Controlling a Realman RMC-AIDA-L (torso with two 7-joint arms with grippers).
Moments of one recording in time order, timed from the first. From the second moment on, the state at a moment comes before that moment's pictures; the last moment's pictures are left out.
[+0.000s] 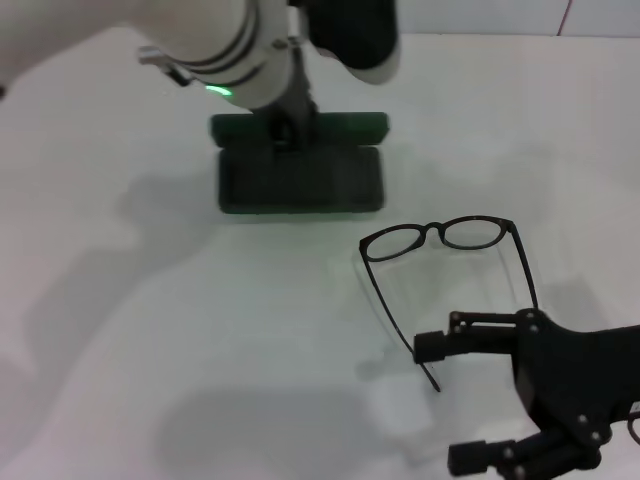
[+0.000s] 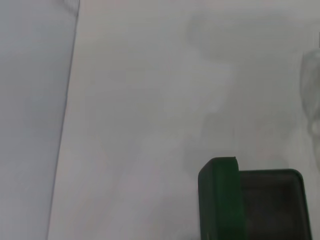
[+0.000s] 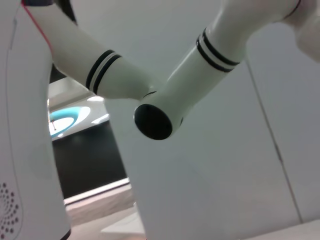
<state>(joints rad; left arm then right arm) -0.79 -2.09 1.65 1.38 2.80 1.36 -2.19 0.49 2.02 -1.33 -0.57 -1.46 -1.90 1.24</state>
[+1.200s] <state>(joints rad) -0.88 -2.10 1.74 1.14 2.68 1.13 -2.13 0.44 2.02 -1.24 -0.57 -1.45 -1.91 1.24</state>
